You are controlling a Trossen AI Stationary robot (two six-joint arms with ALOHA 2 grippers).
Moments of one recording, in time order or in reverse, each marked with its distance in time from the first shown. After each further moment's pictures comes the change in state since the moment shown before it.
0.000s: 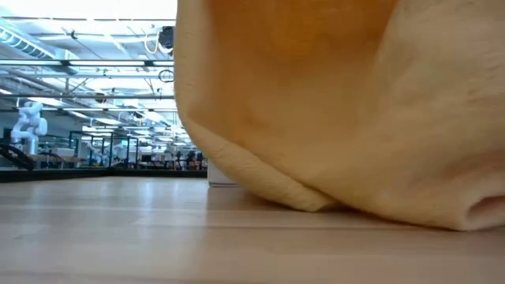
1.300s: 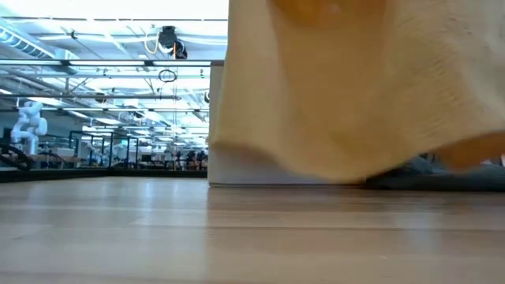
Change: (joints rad) left arm 0.320 -0.175 0.000 0.693 0.440 0.660; right arm -0.007 -0.352 -0.001 0.275 0.391 -0.635
